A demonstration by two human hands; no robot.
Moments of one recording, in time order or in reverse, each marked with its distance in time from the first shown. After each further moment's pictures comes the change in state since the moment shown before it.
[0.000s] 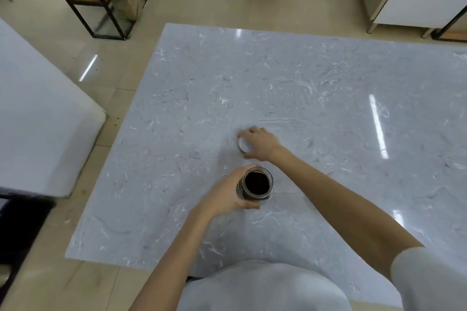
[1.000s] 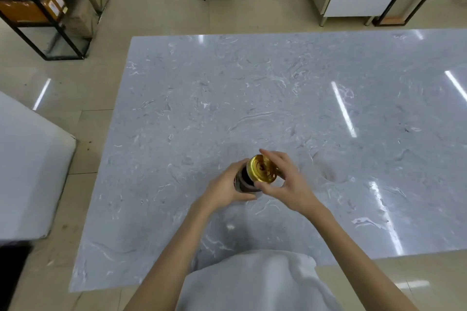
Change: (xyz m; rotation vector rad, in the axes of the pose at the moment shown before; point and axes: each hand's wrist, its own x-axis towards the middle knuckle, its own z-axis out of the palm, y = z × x) left_hand 0.006 -0.010 -0.013 0.019 -0.159 0.007; right_hand -0.181 -0.027 0.031 0.862 0.478 -0.028
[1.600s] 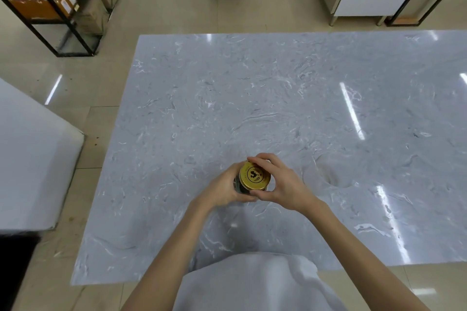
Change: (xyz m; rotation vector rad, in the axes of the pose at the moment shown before) left_hand -0.004 0.006 -0.006 -0.053 -0.015 -0.048; right_hand 0.015 -0.009 -0.002 -0.288 -0.180 -0.102
